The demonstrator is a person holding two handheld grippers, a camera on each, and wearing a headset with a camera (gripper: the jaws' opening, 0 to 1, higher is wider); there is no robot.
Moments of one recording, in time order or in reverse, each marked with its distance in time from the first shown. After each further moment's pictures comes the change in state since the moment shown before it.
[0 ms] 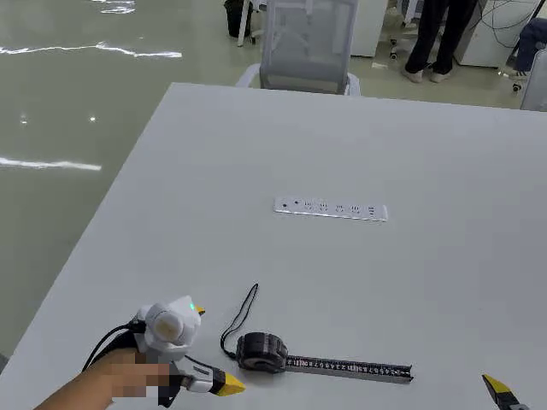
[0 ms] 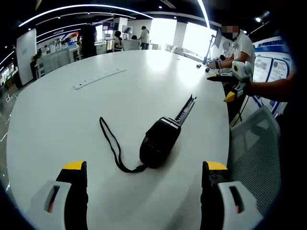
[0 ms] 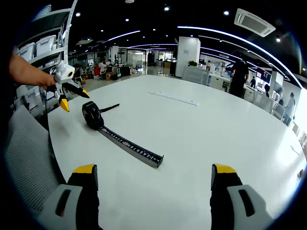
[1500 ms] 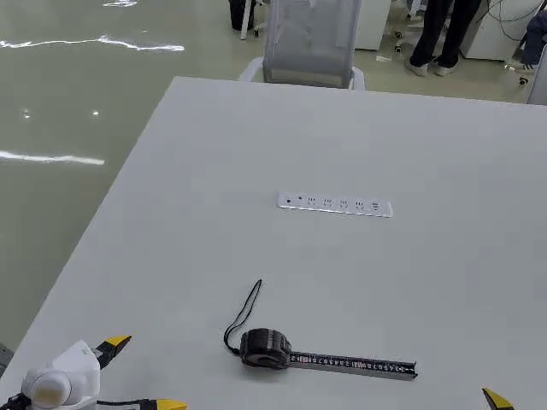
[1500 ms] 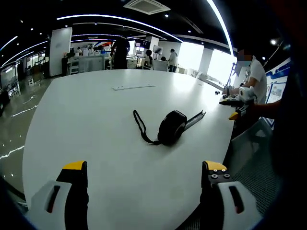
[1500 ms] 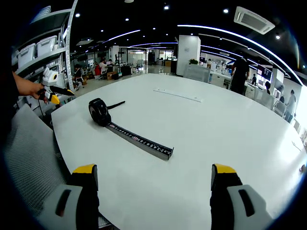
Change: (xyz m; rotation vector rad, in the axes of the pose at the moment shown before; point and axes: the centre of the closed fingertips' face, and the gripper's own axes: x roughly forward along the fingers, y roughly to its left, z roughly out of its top) left arm -0.096 0.012 -0.053 -0.152 -0.183 0.163; right arm -0.011 0.022 -0.014 0.016 0.012 0.014
